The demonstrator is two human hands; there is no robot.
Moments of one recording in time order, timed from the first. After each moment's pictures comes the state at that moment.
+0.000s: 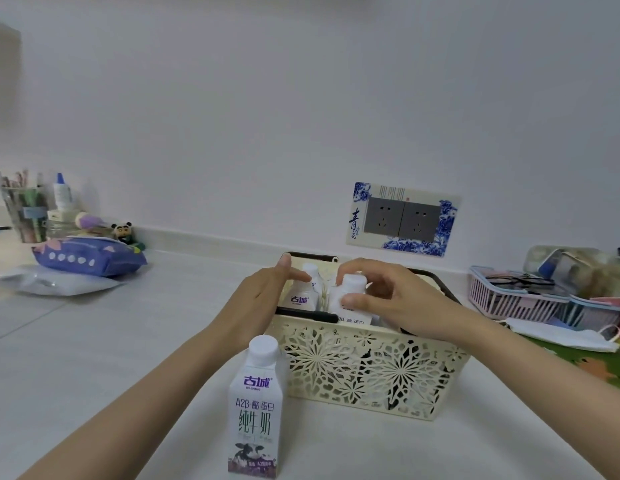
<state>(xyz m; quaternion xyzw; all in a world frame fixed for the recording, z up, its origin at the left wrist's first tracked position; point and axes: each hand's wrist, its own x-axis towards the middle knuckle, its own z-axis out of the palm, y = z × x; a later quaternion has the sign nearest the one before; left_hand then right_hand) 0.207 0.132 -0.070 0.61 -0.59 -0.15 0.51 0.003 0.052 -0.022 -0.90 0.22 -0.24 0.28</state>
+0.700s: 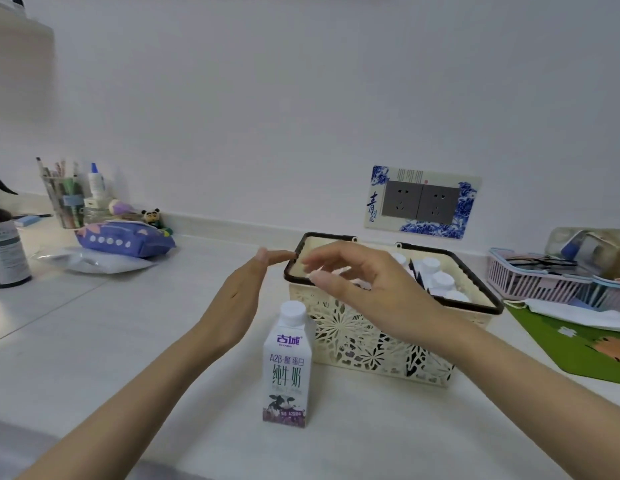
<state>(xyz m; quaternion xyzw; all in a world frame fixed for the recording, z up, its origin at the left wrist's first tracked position) 0.230 0.183 -0.091 0.57 -0.58 -0.14 0.56 0.035 0.125 -0.029 -0.88 0.13 -0.31 0.34</state>
